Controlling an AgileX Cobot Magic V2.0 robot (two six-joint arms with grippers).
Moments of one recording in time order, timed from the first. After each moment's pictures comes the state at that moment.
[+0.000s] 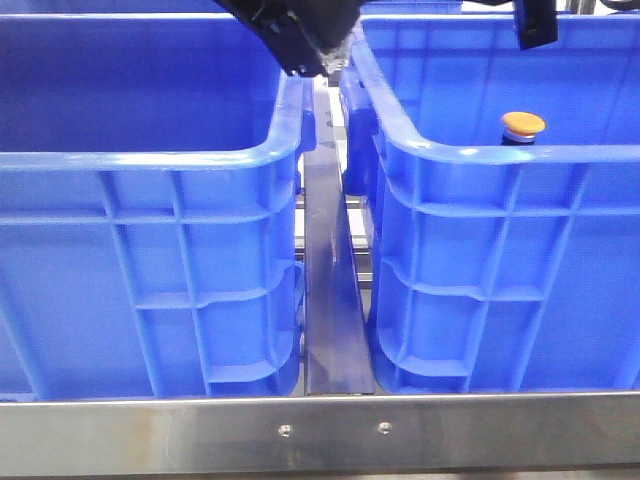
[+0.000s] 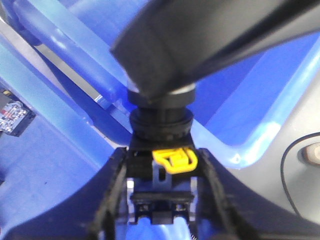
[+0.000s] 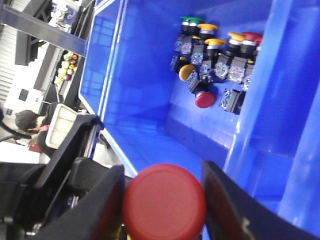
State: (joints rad) left arm -0.85 1.39 -1.26 -0.07 0.75 -0.02; right arm 0.19 1.39 -0.97 1.46 0.95 -0.76
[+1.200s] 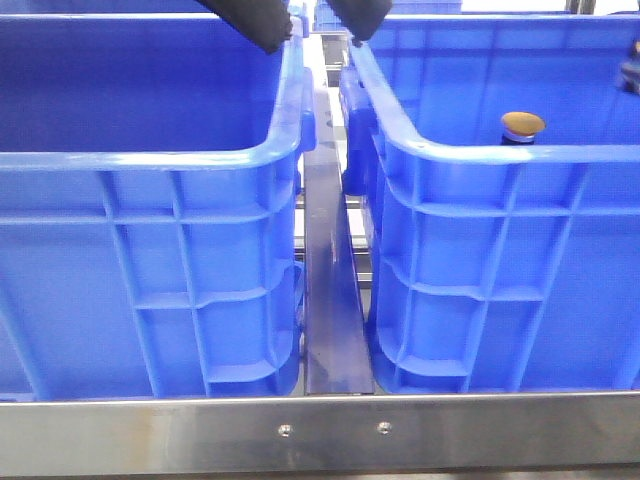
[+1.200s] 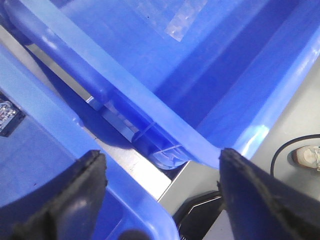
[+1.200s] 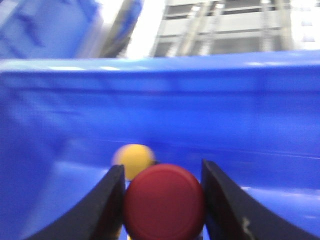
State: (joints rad) left arm -0.85 1.39 -1.26 -0.09 0.75 -0.02; right arm -0.32 1.38 -0.97 1.30 0.54 -1.31
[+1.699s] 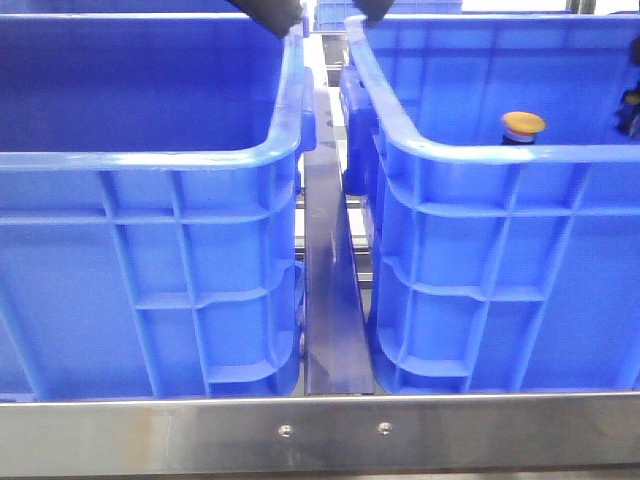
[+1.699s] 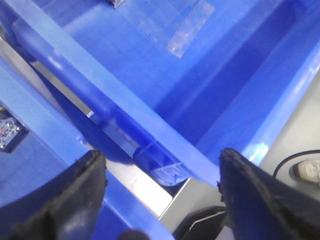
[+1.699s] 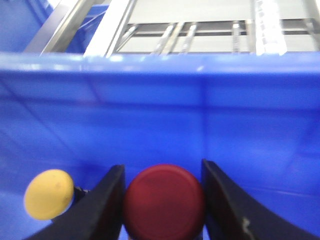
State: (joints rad) left arm -0.85 1.39 -1.26 -0.09 0.70 -0.02; right arm -0.32 1.62 -0.99 1.78 0.50 -1.90
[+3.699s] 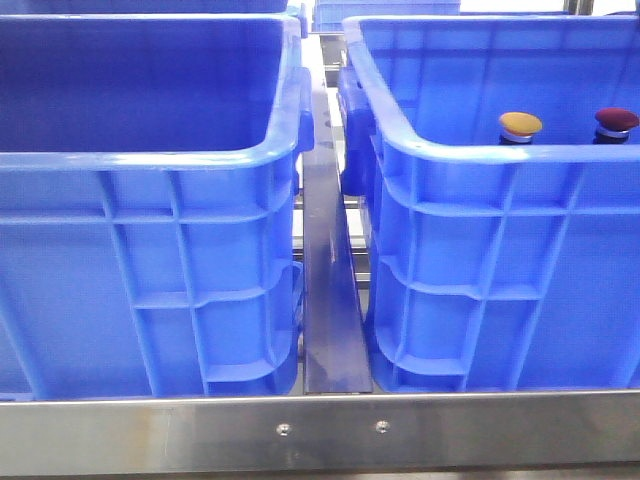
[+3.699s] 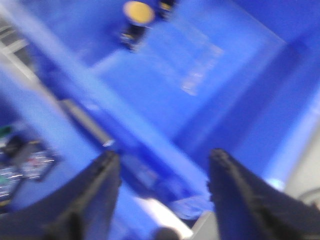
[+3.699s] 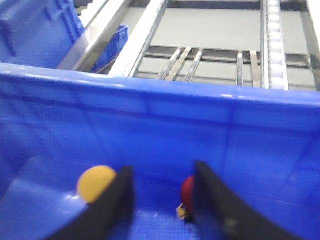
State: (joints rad) left arm -0.79 1.35 -1.26 -0.06 0.61 -0.02; right arm -0.32 1.40 -0.86 1.79 0.52 -1.95
